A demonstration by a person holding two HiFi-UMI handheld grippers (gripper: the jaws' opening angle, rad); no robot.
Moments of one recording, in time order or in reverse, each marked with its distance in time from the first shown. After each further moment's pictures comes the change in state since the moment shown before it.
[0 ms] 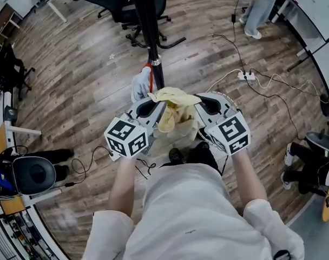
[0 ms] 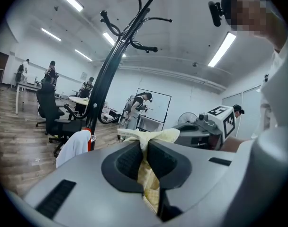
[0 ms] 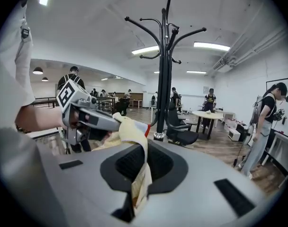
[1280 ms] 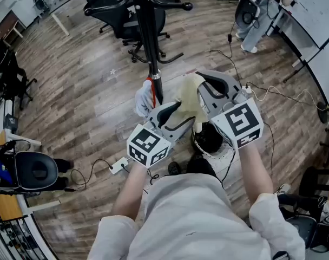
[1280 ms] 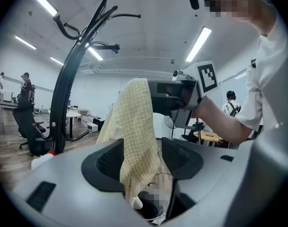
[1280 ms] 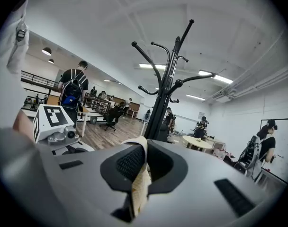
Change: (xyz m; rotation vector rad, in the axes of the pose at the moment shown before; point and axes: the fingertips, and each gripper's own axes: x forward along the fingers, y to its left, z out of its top) left arm 0.035 -0.076 0.026 0.194 -0.017 -0.170; right arm -0.027 -0.038 0.143 -0.214 -0.165 -0.124
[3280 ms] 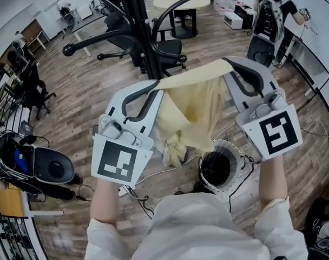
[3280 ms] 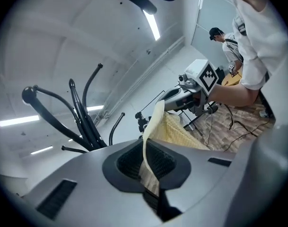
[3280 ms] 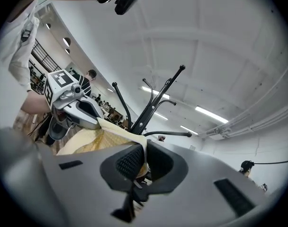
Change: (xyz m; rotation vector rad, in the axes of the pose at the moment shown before) left arm -0.047 0.042 0.257 0.796 -0.031 0.438; right arm -0.041 -0.117 0.147 -0.219 -0.287 -0.102
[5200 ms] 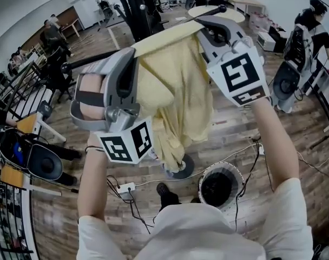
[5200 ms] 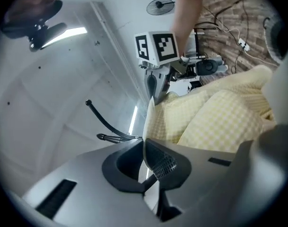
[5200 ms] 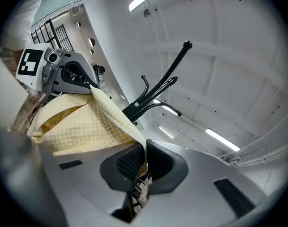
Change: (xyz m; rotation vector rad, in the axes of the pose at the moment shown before) left arm 0.034 0.105 0.029 0.970 0.390 0.648; right arm 0.149 -0.077 0.023 -0.252 -0.188 0.096
